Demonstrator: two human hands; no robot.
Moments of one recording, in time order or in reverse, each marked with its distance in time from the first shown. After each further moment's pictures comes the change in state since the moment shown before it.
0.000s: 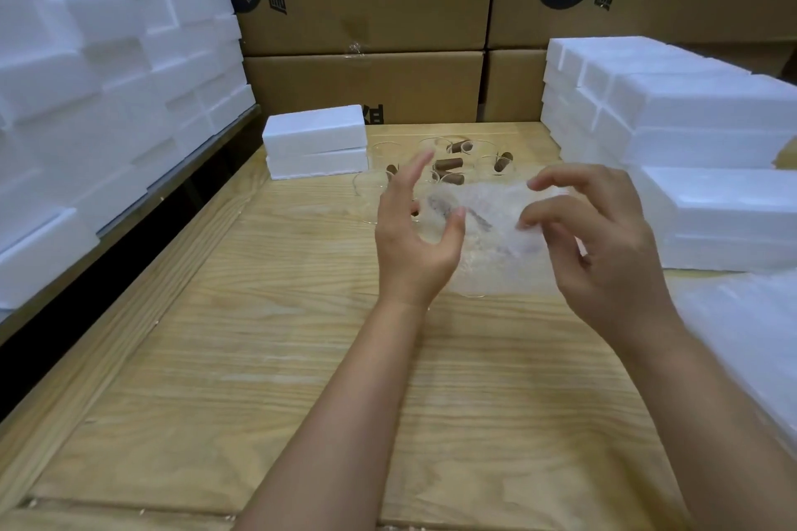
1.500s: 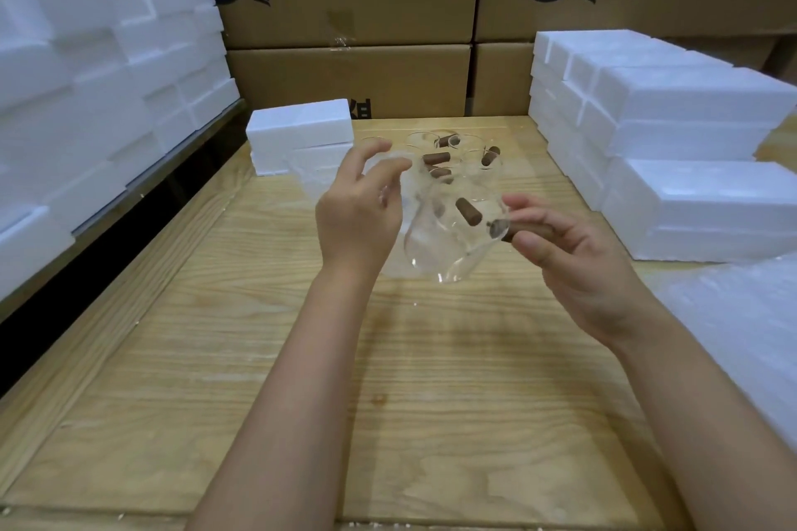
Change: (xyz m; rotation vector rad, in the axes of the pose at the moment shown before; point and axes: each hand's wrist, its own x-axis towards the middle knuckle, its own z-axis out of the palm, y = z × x) left_hand 0.032 0.005 -0.029 0.503 0.005 0.259; right_hand -0.014 0.018 0.004 0.996 -0.305 0.708
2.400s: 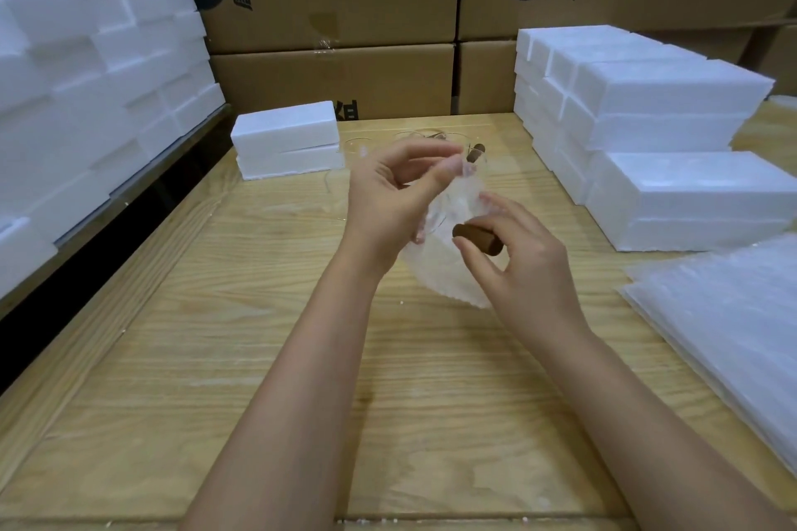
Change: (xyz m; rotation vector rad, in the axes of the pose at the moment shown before) left_hand 0.011 0.038 0.003 -0.928 -0.327 -0.429; right_hand -0.006 0.008 0.037 -0.806 0.351 -0.268
